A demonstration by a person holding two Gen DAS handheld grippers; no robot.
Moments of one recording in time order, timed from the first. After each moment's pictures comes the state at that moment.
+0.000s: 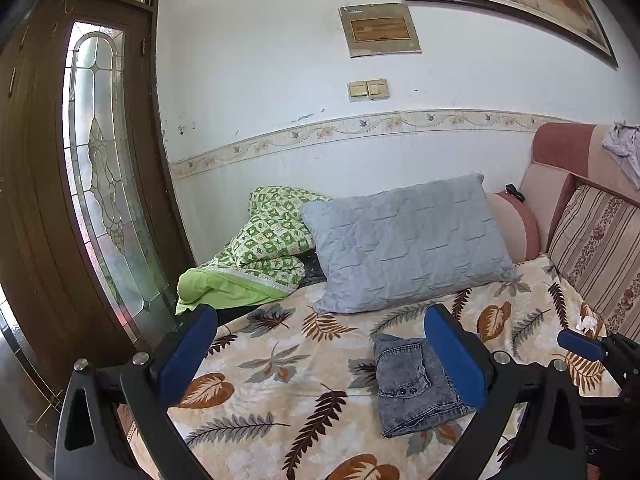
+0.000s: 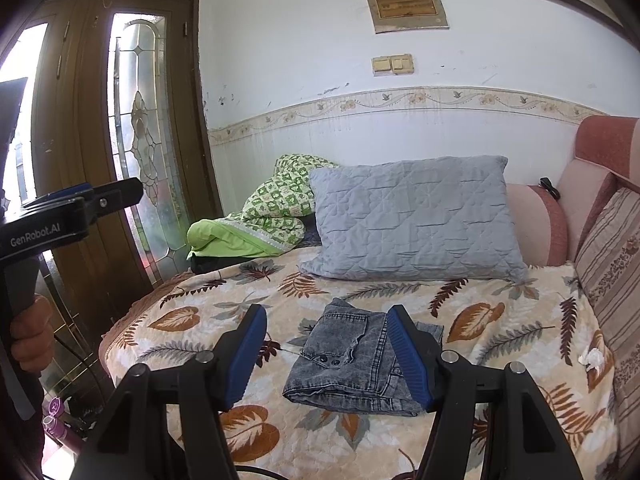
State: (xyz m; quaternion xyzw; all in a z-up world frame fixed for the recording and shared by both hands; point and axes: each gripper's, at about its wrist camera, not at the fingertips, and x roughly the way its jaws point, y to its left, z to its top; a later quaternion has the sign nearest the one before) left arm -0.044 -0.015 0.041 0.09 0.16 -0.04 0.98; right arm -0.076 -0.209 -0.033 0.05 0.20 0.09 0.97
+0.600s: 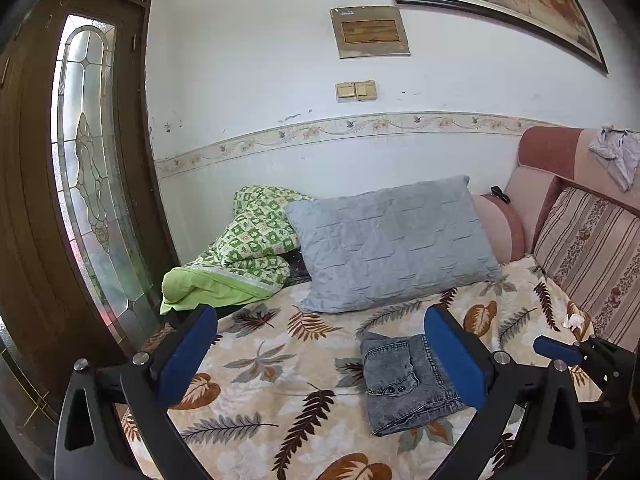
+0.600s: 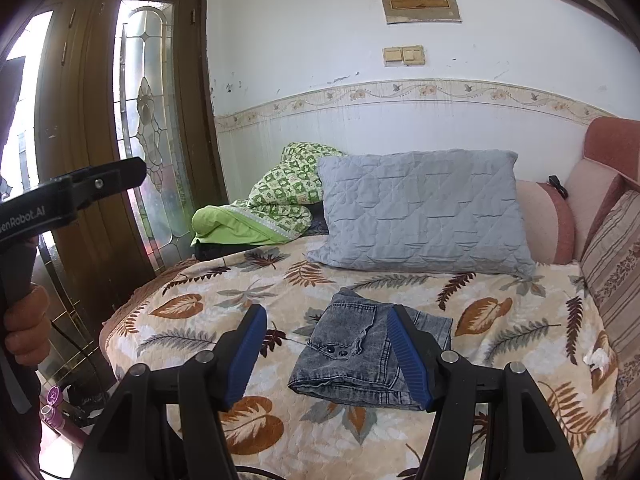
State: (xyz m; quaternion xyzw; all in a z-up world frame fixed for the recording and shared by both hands) left arm -0.043 -0.014 0.035 0.08 0.16 -0.07 0.98; right arm -0.069 -0.195 -0.043 0.04 0.22 0.10 0.97
